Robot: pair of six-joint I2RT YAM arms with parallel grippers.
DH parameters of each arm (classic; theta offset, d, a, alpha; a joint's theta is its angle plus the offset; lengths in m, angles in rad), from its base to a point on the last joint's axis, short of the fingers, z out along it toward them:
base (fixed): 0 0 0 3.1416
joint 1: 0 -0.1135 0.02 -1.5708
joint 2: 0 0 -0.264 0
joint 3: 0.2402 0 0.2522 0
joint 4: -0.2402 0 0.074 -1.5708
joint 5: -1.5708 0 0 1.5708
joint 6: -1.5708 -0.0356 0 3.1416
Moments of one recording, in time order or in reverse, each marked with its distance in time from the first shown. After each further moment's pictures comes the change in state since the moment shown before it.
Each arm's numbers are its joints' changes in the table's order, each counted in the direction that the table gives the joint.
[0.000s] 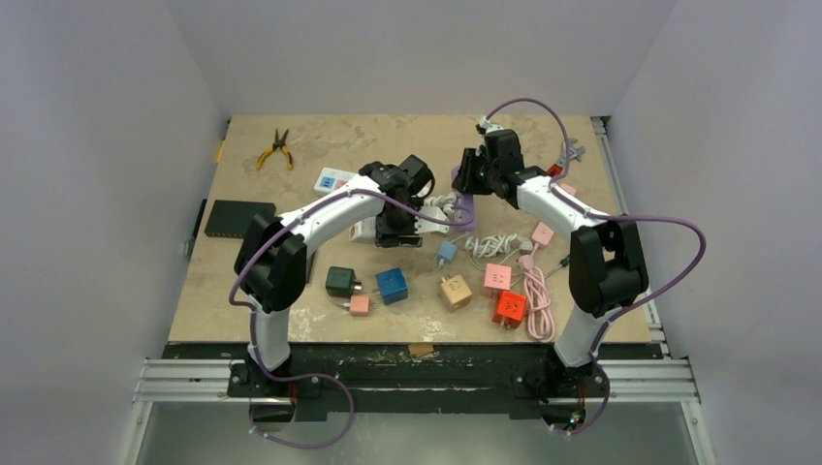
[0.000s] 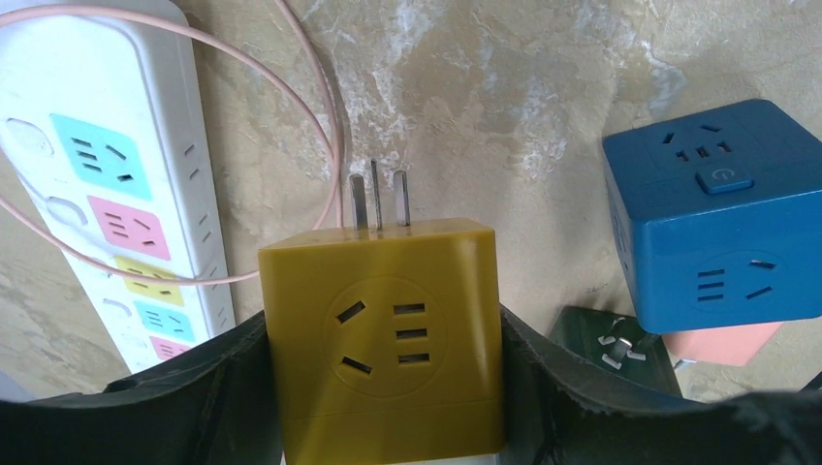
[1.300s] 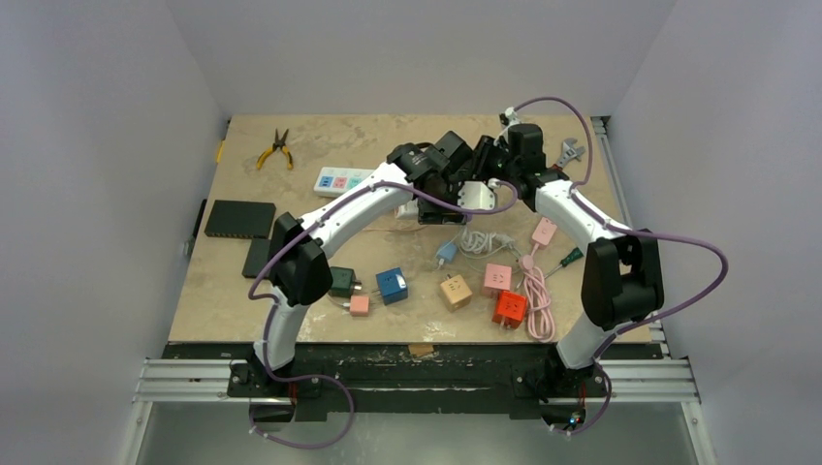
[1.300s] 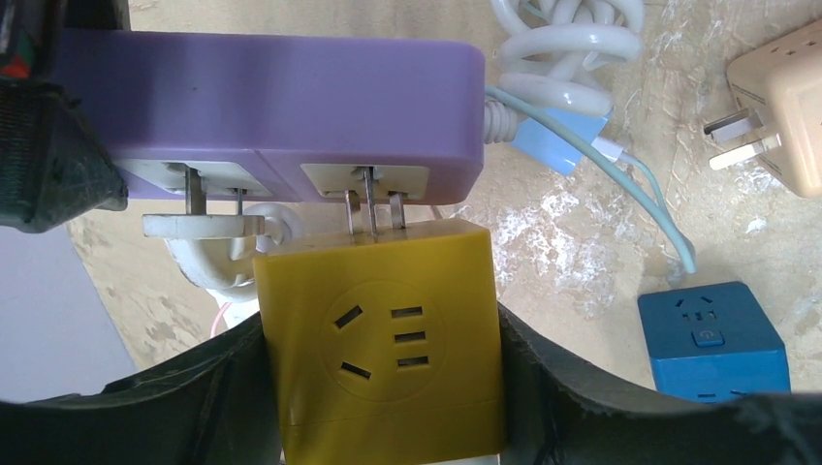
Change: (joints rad) left arm 0.113 -0.172 0.460 -0.046 -0.035 0.048; right arm 0.077 0.105 -0.057 0.109 0.204 -0.226
